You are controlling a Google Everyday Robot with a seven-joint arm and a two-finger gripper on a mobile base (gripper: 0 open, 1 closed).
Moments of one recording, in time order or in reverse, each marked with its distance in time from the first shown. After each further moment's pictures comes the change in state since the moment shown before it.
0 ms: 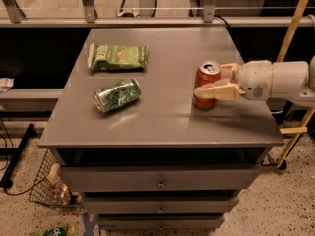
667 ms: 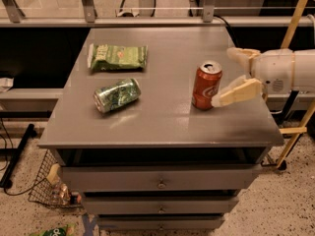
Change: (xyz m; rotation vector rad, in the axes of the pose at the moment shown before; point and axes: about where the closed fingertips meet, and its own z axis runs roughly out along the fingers) arm -0.025 0.012 -0.032 0.033 0.067 -0.064
